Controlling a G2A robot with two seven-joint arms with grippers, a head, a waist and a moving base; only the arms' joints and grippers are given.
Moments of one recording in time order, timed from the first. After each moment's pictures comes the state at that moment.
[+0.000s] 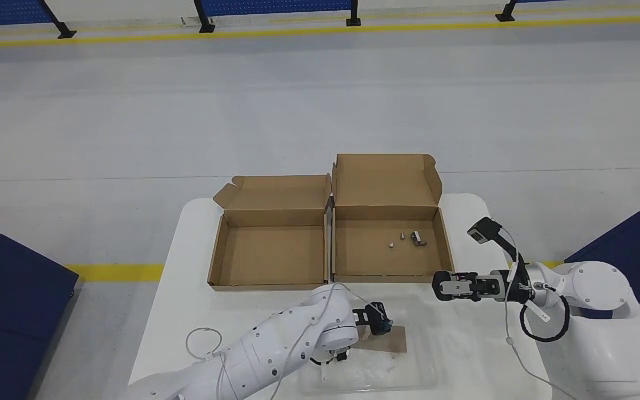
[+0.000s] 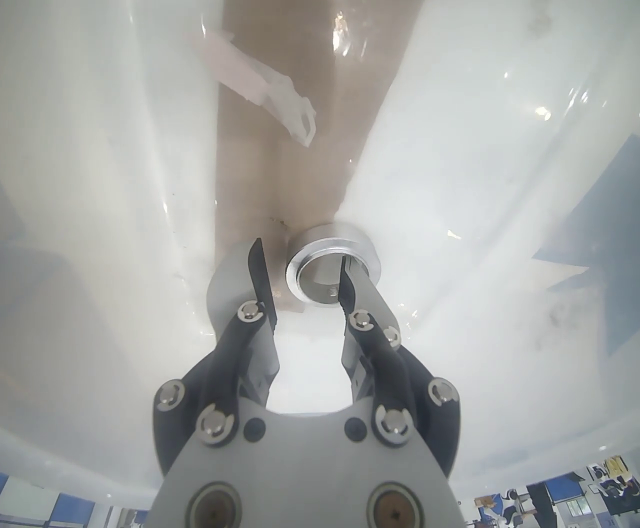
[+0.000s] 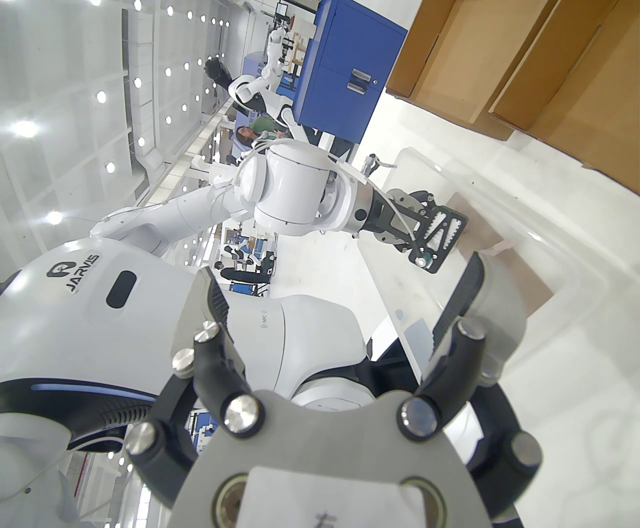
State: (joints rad) left arm 0.79 -1.45 -0.35 -1.33 0.98 -0.34 -1.37; right arm -1.37 -0.95 1.65 -1.59 0.38 -0.27 1.54
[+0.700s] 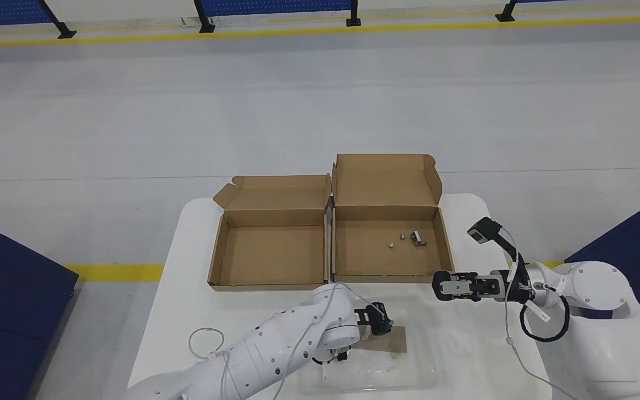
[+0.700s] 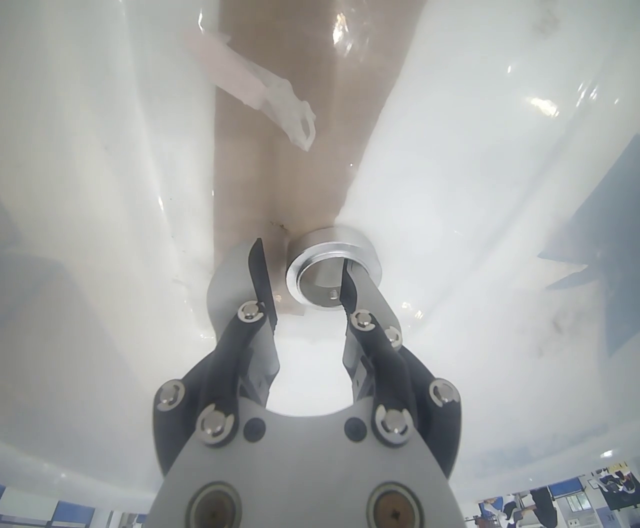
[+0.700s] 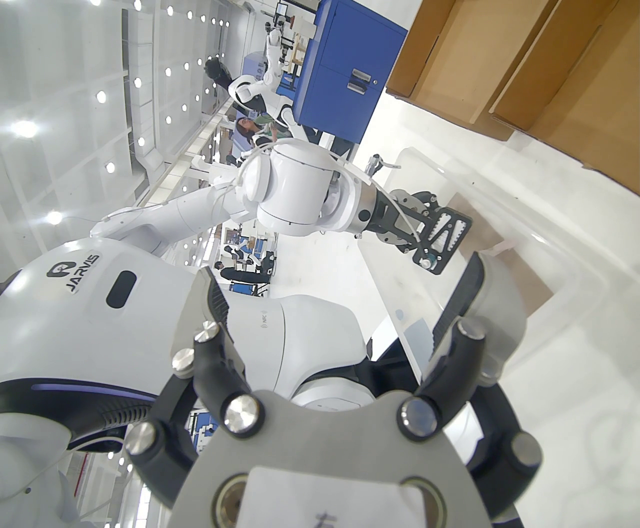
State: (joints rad) left arm 0.79 -1.46 -0.35 -1.30 0.99 -0.35 -1.38; right arm -1.37 -0.95 1.65 -1.59 0.38 -0.27 1.54
